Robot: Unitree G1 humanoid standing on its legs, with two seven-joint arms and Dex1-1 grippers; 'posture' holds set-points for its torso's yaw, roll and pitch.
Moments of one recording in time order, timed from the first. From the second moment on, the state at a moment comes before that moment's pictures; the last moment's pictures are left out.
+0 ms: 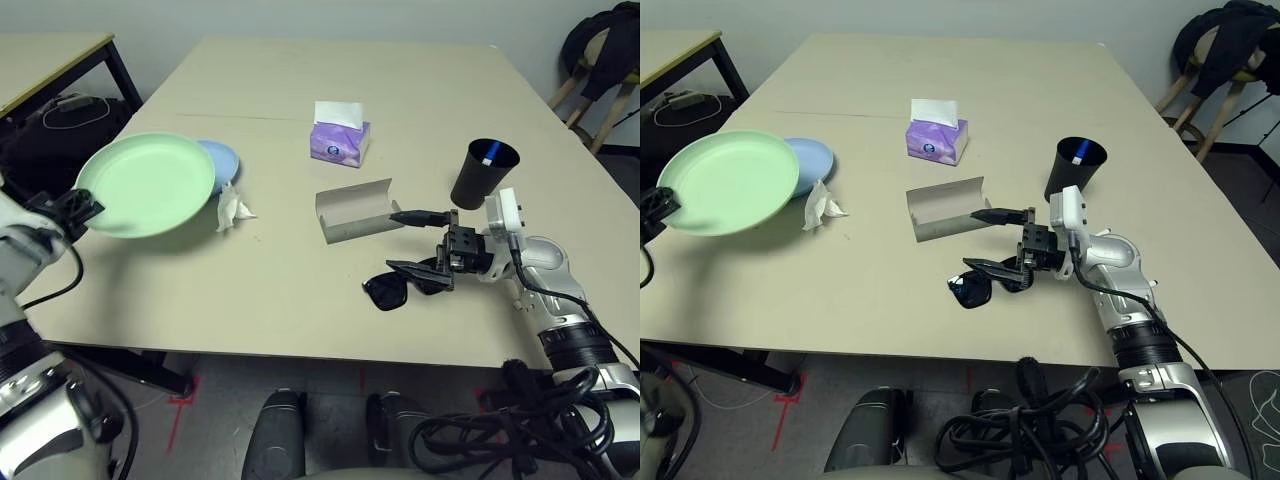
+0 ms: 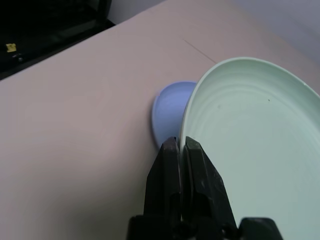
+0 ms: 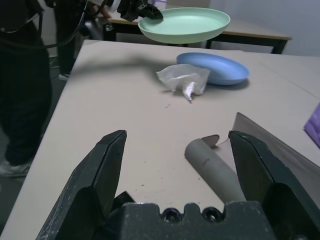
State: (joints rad) left arm -0.69 0.61 0.70 0.35 -0.47 0.86 -0.09; right arm -0.43 -0.41 0.02 0.30 0.40 -0.14 1.25
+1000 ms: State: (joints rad) left arm -0.99 0.55 0.53 1.05 -0.32 0.18 0.06; right arm -0.37 -0.34 0.02 -0.01 0.41 0.16 0.86
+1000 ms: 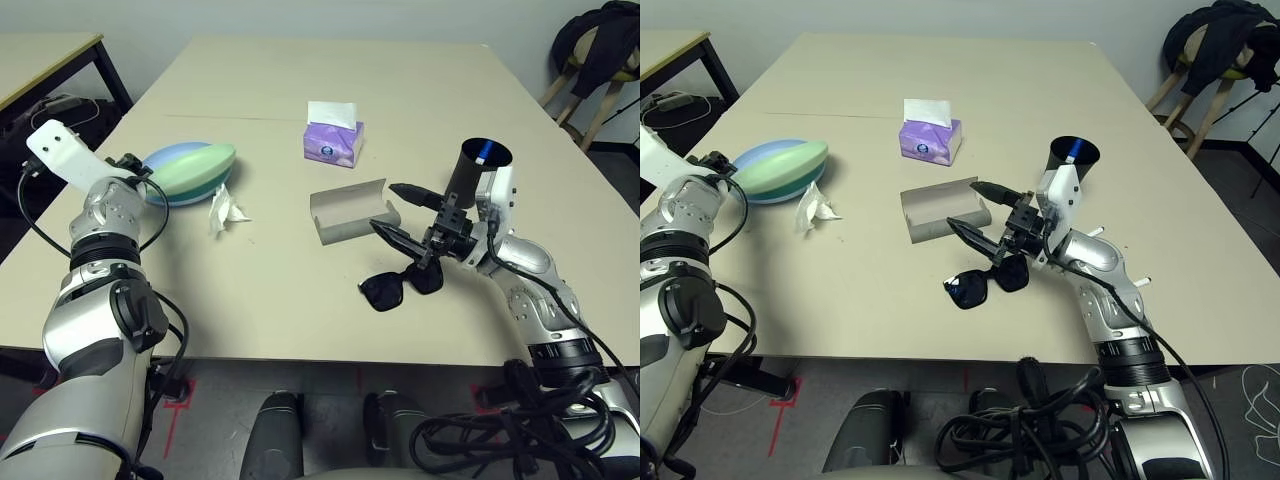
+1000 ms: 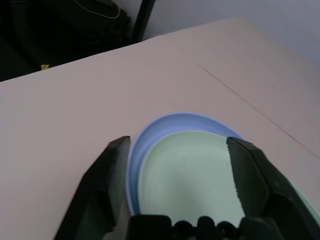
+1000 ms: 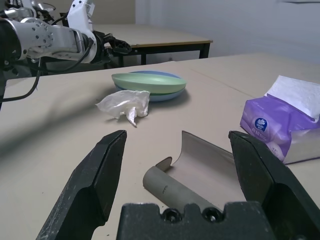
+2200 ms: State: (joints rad) left arm -0.61 0.65 0.07 0.52 -0.24 0.59 -0.72; right arm -0.37 -0.34 0.03 0.05 0.40 0.11 0.88
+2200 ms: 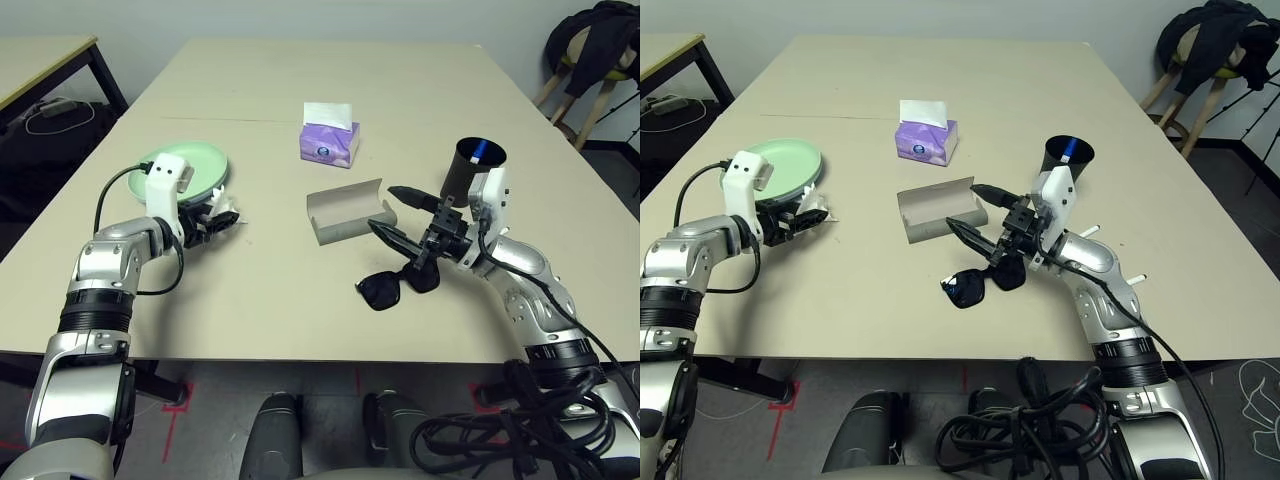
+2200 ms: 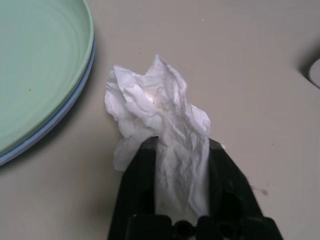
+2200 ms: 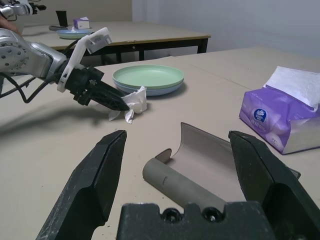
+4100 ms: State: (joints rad) left arm -0.76 0.56 0.26 0.68 -0.34 0.16 -0.91; right arm -0.45 -0.34 0.08 -0.04 0.30 0.36 0.67
